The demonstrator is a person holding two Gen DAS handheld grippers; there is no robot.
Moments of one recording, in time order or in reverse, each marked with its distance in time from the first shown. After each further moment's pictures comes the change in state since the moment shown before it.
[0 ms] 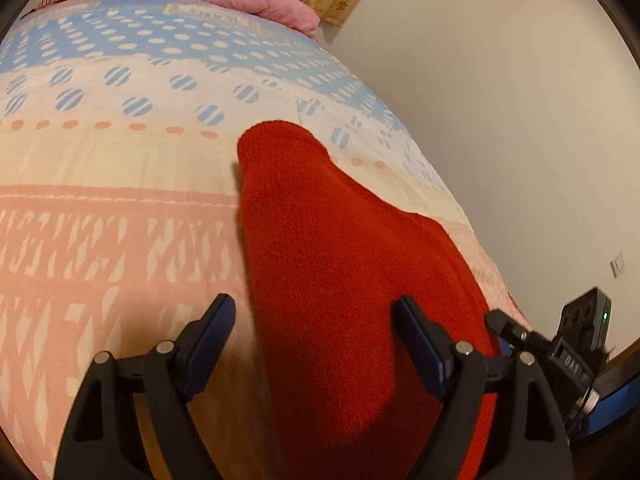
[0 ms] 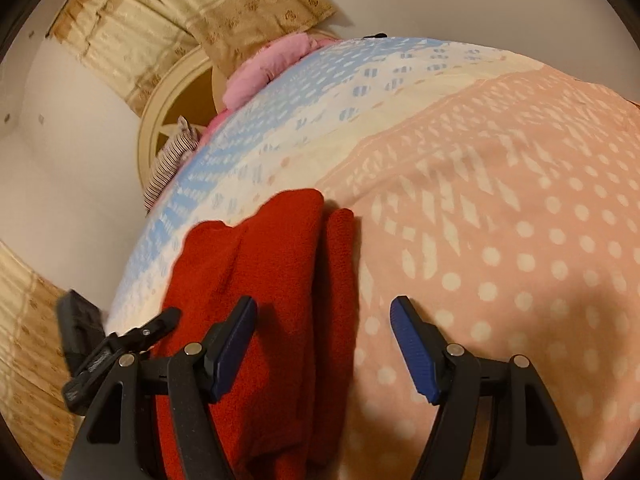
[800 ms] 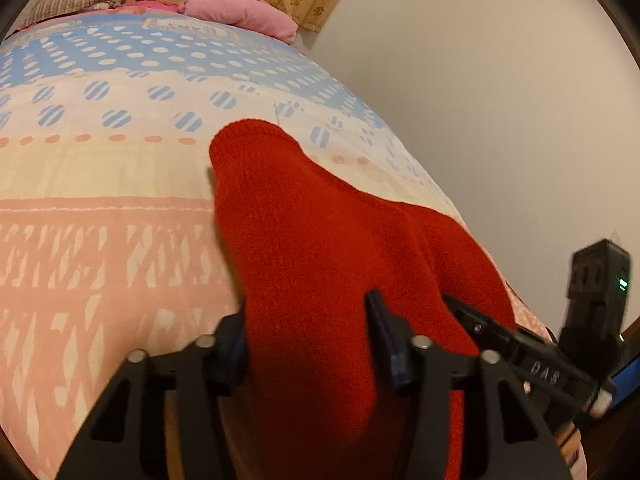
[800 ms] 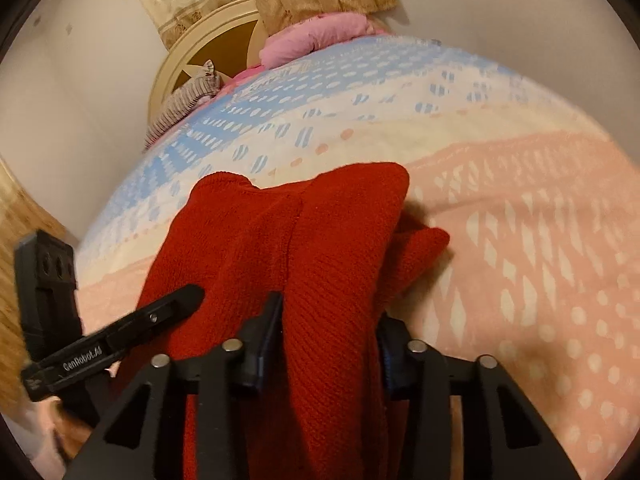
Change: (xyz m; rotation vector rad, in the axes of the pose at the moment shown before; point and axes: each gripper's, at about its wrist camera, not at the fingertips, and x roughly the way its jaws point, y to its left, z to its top) left arm -0.003 -0.007 -0.006 0.072 -0.033 -0.021; right arm 0.041 0.063 -0.009 -0.303 0.046 -0.111
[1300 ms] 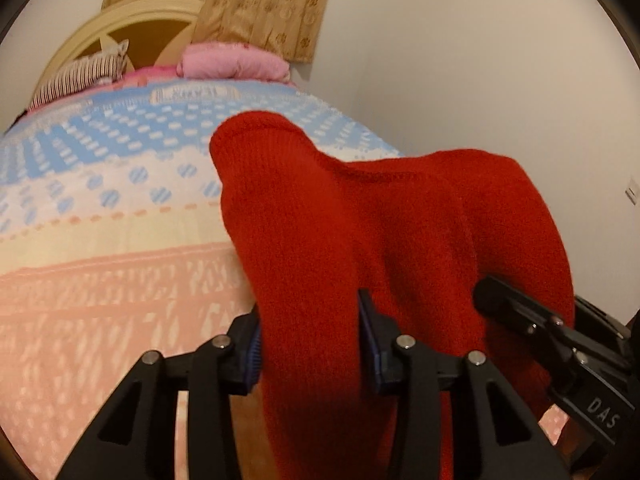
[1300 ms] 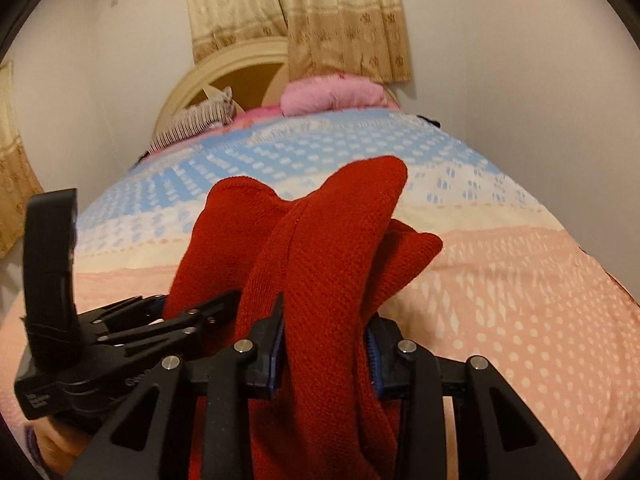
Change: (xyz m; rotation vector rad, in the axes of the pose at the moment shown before) left arm -0.085 -0.049 -0.017 0.192 -0.107 0.162; right arm -0.101 0.084 -0.022 -0.153 -0.206 -0.100
